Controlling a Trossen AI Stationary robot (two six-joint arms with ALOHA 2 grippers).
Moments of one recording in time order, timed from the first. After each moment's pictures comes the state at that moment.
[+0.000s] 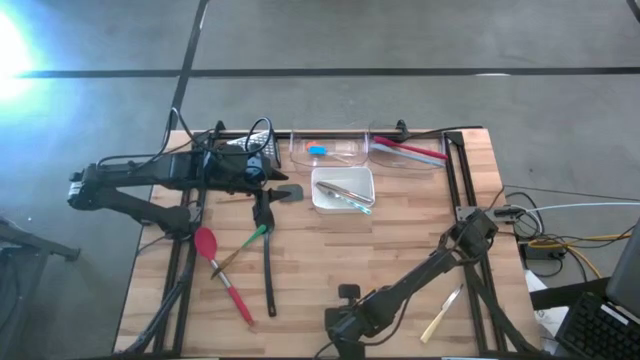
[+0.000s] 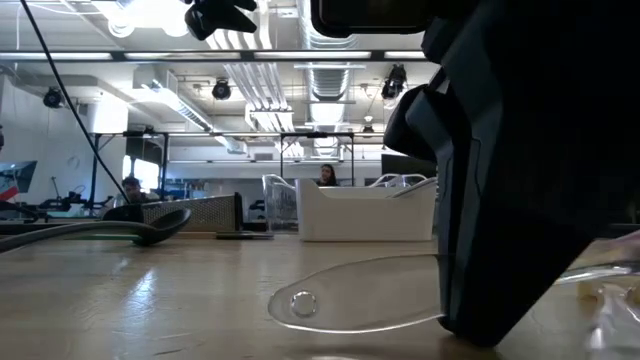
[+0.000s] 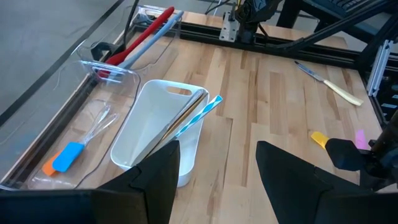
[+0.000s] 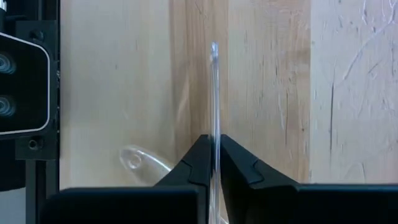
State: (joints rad) left arm 0.07 1.07 1.16 -0.58 -0.09 -0.13; right arm 0.61 2.26 1.67 -0.63 0.11 0.63
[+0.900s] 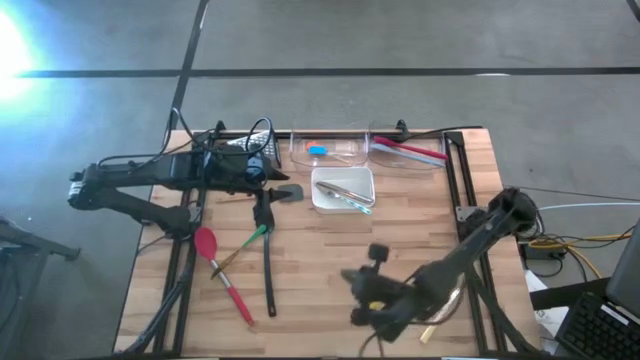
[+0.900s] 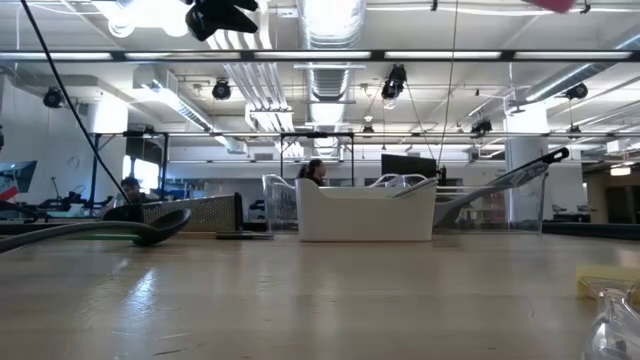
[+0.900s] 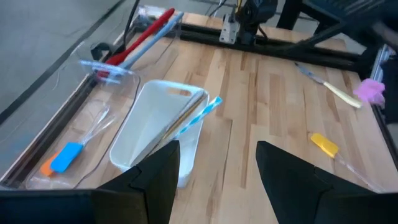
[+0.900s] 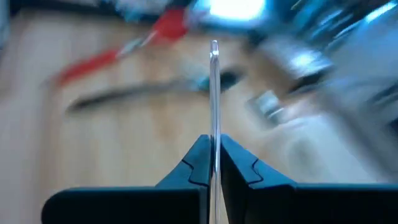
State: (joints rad) left arm 0.07 1.08 1.15 -0.56 -0.09 -0.14; right arm 0.67 1.80 1.49 -0.64 0.91 0.54
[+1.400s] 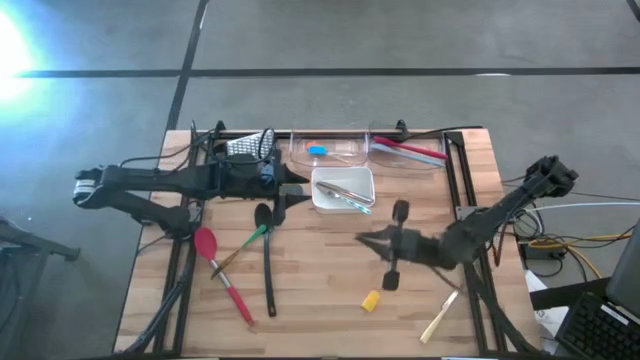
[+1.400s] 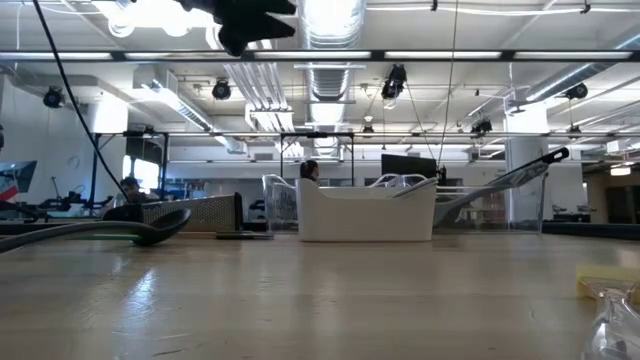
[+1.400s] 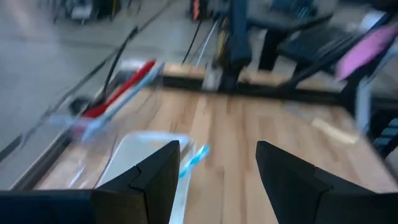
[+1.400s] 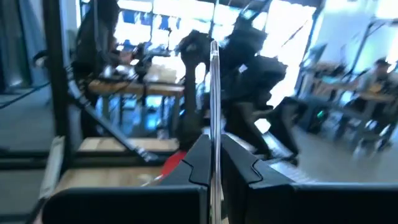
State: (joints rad) left arm 0.07 1.14 0.95 -0.07 -0.03 -0.06; right arm 0.57 1.30 0.97 0.38 0.78 -0.10
